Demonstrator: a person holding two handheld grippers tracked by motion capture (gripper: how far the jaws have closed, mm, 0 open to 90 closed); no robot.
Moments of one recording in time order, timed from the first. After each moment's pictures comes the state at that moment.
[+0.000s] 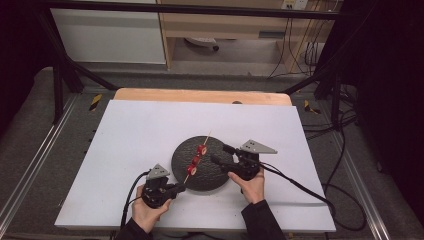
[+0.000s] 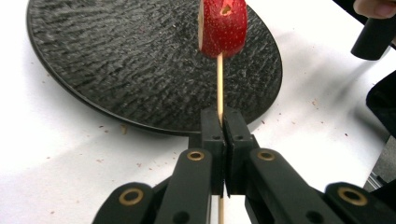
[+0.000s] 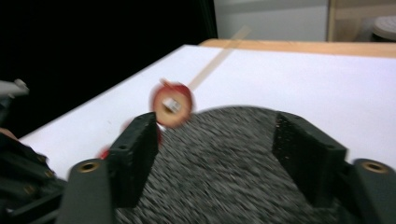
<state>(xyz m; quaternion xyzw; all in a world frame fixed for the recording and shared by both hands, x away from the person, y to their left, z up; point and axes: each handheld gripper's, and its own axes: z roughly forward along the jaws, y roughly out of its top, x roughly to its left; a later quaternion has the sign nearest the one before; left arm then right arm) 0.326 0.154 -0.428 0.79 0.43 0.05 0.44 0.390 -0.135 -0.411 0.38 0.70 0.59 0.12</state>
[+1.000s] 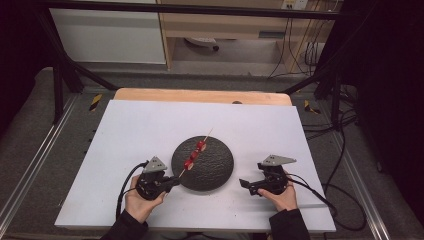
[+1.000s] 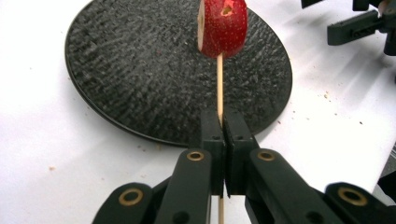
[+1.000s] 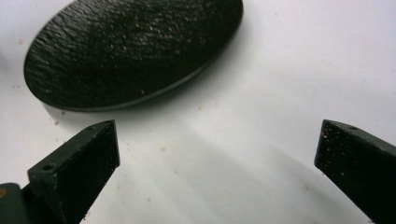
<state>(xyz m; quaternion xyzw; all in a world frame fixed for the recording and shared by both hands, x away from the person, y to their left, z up) 0.342 0.165 -0.406 0.82 0.38 0.08 0.42 0.372 -0.215 -0.449 0.40 0.80 0.43 0.11</state>
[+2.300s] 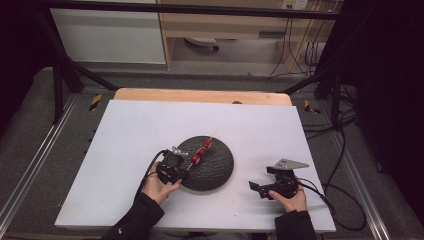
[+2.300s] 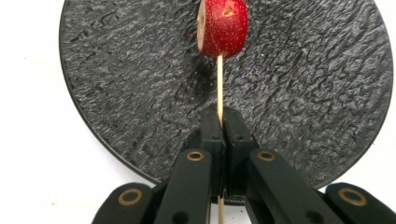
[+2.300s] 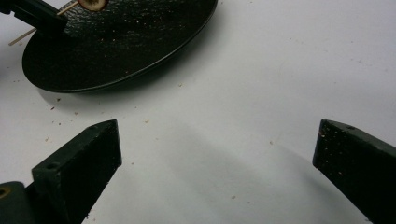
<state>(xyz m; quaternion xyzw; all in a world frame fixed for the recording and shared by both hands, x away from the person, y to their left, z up) 0.389 0.117 -0.419 0.85 0.44 0.09 0.28 0.362 -0.243 -0.455 0.42 0.78 0.45 0.10</state>
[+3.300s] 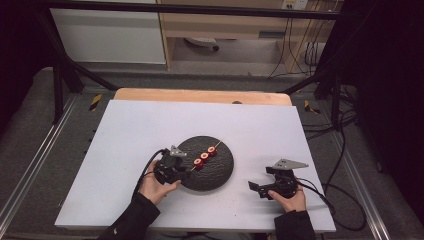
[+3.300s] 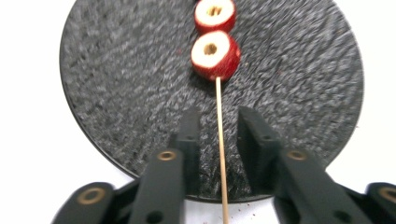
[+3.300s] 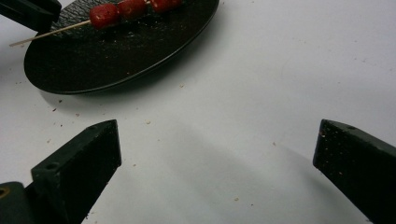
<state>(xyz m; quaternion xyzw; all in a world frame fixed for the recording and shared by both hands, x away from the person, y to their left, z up) 0.384 0.129 -0.410 0.86 0.39 0.09 0.33 0.363 -0.242 -0.456 0.42 0.78 0.45 0.10</state>
